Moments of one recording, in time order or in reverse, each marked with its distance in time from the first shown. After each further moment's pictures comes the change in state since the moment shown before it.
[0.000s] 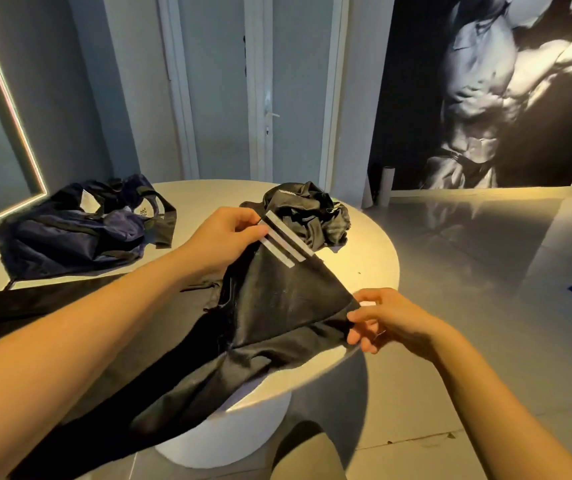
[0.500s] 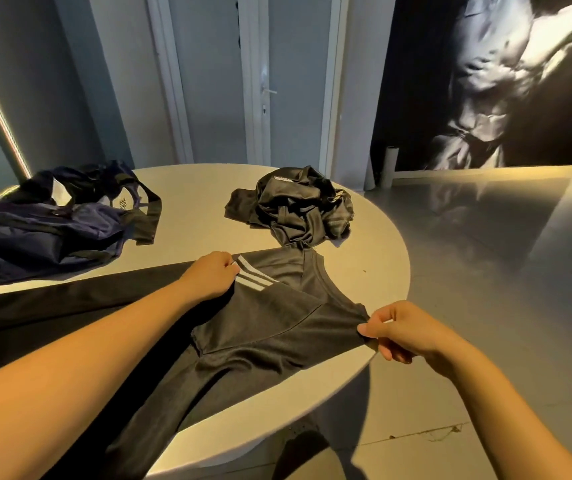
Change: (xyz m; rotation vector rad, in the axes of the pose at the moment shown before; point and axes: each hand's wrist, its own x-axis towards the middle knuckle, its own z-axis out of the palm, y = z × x) left_hand 0.073 -0.151 0.054 0.417 -0.080 -0.297; right_hand 0.042 0.031 -0.021 -0.203 0.100 0.118
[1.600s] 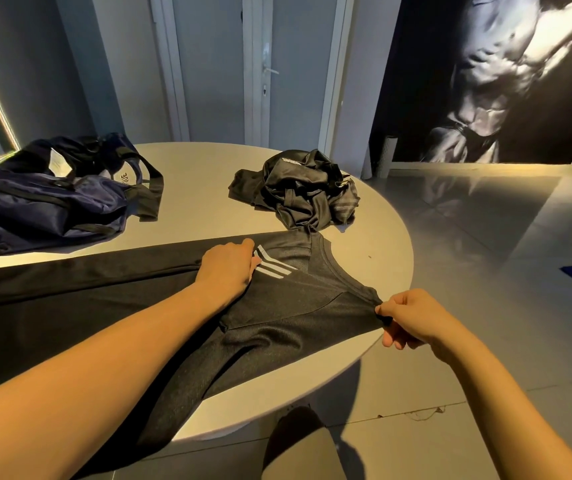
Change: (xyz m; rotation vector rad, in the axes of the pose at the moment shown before) left_hand -0.021 0.007 0.027 0.449 0.238 0.223; right_hand 0.001 -0.002 0.013 -0.048 0.213 0.144
